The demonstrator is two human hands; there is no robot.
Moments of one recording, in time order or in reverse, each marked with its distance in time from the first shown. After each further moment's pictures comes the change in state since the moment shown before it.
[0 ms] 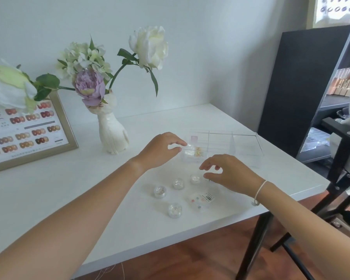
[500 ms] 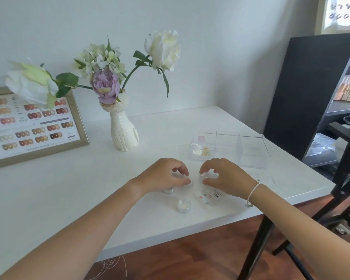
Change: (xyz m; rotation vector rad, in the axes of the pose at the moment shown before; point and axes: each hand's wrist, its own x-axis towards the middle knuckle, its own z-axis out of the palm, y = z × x) left_hand -0.063 0.002 0.010 -0.017 -0.162 -0.143; right_hand 0.001 -0.018 0.018 -0.071 -0.040 -0.005
